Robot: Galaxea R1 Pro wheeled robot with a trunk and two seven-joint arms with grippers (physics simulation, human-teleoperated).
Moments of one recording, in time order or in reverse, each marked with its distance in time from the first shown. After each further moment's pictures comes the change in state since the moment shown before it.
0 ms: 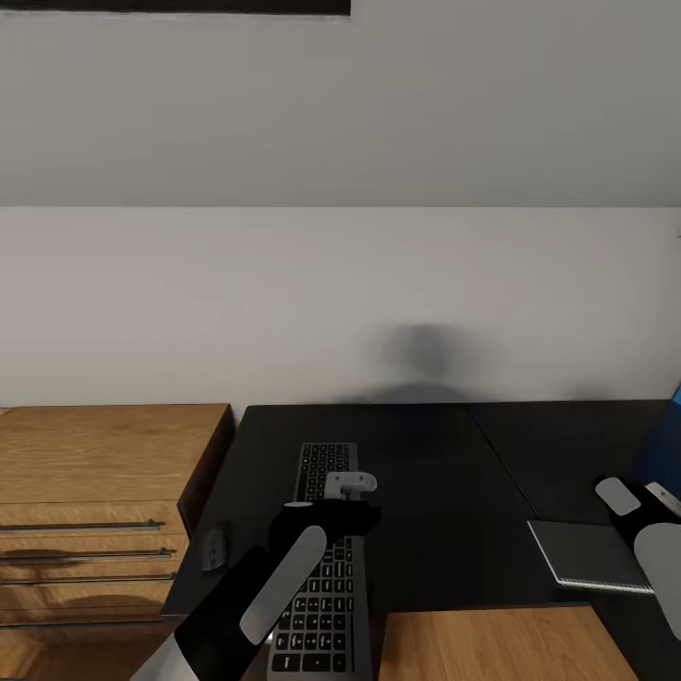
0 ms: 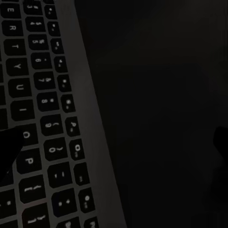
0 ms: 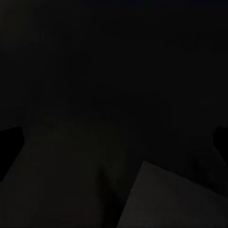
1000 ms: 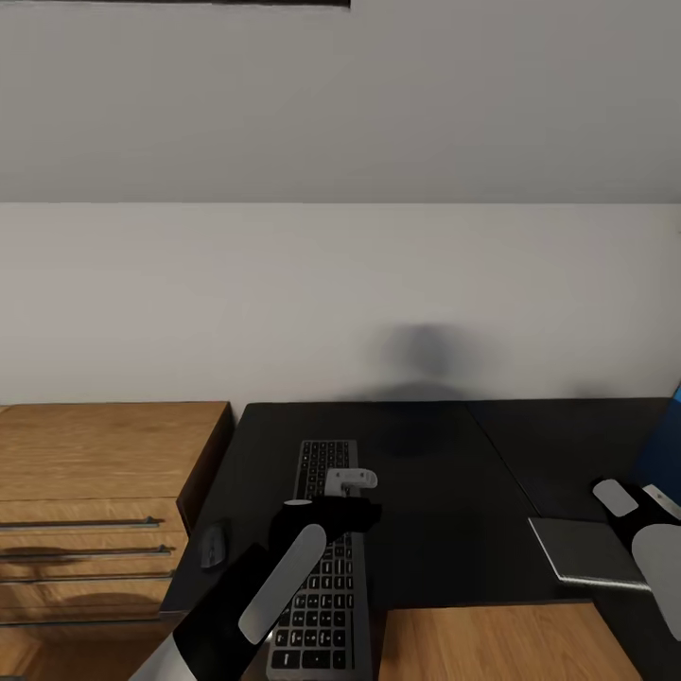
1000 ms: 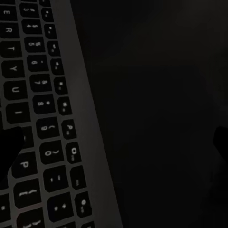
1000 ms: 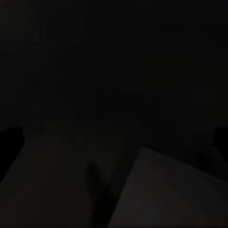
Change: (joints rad) left arm 0.000 0.000 0.001 -0.022 0.002 0.000 0.001; right arm 0.001 0.005 0.000 0.014 -0.005 -0.001 0.003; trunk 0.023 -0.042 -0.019
